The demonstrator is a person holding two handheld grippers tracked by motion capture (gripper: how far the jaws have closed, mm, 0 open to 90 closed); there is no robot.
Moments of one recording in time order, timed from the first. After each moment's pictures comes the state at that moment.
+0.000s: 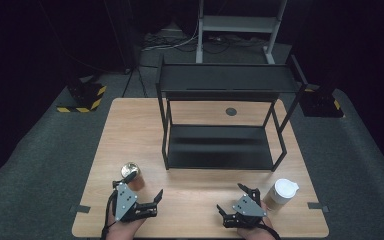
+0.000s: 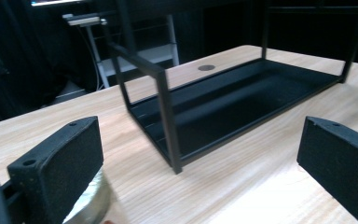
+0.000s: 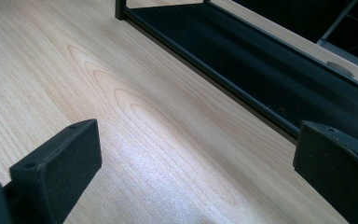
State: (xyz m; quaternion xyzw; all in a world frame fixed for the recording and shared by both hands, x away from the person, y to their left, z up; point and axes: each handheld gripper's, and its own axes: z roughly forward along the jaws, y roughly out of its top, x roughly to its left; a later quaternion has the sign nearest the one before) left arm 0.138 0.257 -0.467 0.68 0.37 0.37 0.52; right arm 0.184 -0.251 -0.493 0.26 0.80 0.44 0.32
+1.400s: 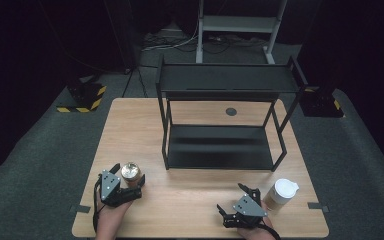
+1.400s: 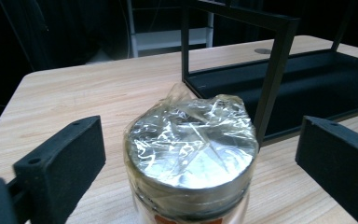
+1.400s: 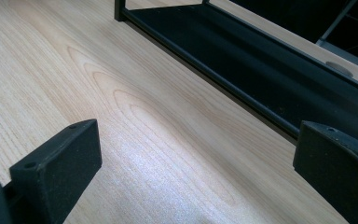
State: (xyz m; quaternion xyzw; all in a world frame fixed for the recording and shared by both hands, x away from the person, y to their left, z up) left arm 0.177 0.292 -0.492 0.64 0.45 0.36 0.51; right arm 0.184 -0.251 -0.494 0.26 0.80 0.44 0.32
